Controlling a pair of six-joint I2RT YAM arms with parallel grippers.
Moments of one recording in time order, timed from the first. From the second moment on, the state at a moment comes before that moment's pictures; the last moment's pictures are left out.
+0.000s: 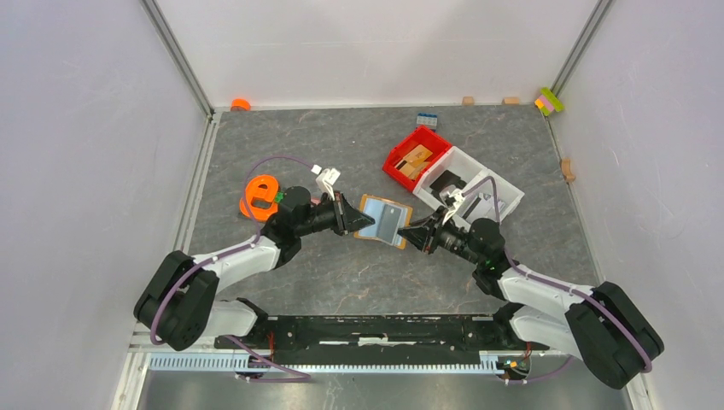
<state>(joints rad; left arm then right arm) -0.56 1.30 0.51 0.56 0.56 -0.69 0.57 1.08 0.21 0.84 -0.43 0.47</state>
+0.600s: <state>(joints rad) -0.58 1.31 0.54 0.50 0.55 -0.69 0.57 1.13 0.24 0.73 -0.39 0.45</state>
